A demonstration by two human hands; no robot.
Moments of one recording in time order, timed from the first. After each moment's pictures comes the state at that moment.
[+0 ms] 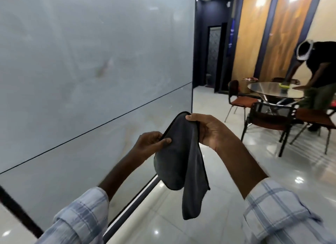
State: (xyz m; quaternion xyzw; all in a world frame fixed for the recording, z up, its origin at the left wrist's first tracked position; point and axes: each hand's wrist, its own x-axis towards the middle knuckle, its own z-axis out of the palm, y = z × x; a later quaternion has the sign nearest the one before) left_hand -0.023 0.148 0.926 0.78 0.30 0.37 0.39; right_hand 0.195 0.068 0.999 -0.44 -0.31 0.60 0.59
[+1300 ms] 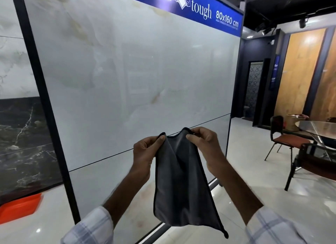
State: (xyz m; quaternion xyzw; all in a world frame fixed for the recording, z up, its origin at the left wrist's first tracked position) left_hand -0.135 0.090 0.998 0.49 0.38 0.66 0.42; right_hand 0.050 0.076 1.032 -0.47 -0.55 0.30 0.62
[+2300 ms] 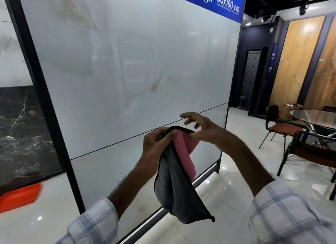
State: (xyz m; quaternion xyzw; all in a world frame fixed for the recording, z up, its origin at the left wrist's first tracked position) left_hand -0.133 0.066 0.987 0.55 0.30 0.62 0.46; right_hand 0.064 0.072 1.049 -0.48 -0.76 0.29 0.34
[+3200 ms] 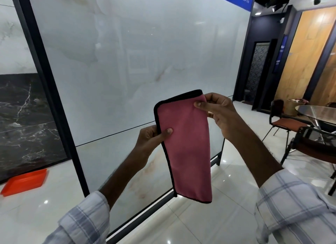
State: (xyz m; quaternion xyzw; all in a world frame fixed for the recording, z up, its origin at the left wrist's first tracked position) left_hand -0.171 0.060 0.978 0.62 0.31 0.56 0.45; right_hand 0.067 0.072 1.060 -0.35 -0.62 0.40 0.58
